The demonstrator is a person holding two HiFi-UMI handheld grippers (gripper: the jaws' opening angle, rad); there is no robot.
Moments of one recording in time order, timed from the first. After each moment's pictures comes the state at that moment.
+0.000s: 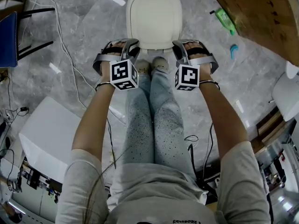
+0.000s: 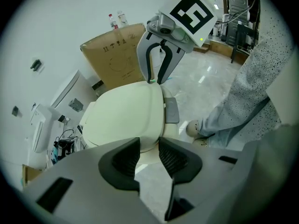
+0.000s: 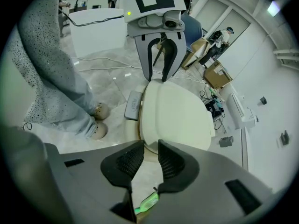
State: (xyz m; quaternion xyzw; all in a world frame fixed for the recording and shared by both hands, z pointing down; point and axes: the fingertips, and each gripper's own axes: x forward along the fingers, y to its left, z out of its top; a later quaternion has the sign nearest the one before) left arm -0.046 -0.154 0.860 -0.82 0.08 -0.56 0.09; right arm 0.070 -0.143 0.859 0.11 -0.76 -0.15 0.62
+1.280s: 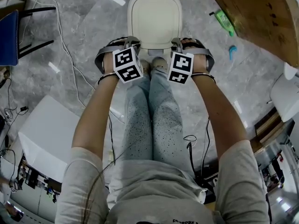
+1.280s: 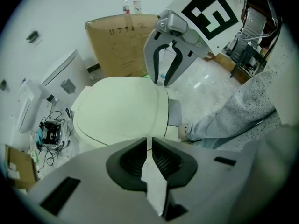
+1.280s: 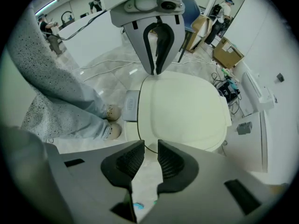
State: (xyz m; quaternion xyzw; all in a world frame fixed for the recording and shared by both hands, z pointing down) left arm -0.046 -0.162 0.864 -0.80 0.06 -0.59 -0.03; right arm 0.067 -0.148 0.868 0.06 -0.74 -0.03 0.67
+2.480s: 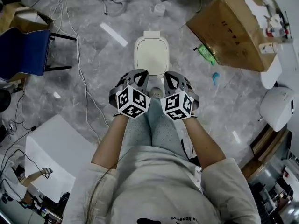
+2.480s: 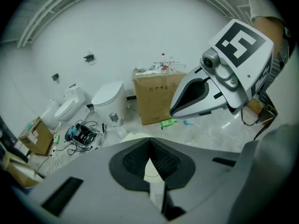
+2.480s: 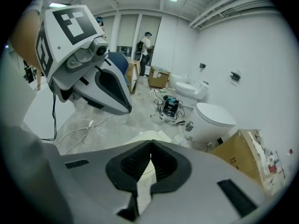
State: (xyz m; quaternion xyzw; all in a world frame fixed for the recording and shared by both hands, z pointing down) left arm -0.015 -0.169 0.545 -0.87 0.27 -0.41 -0.07; right arm 0.044 -0.160 0.546 0.40 -0.81 0.08 0.43
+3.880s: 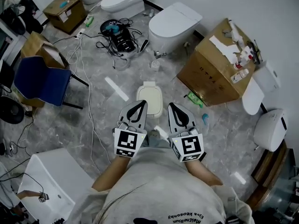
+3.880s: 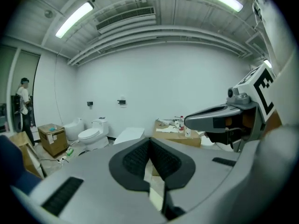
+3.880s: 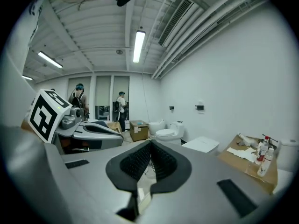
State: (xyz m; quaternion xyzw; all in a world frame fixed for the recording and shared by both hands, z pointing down) left arm -0.025 -0.104 0.188 -0.89 0.43 -0.15 -0.04; right arm 0.057 -0.084 0.173 0.54 -0.83 0.07 0.10
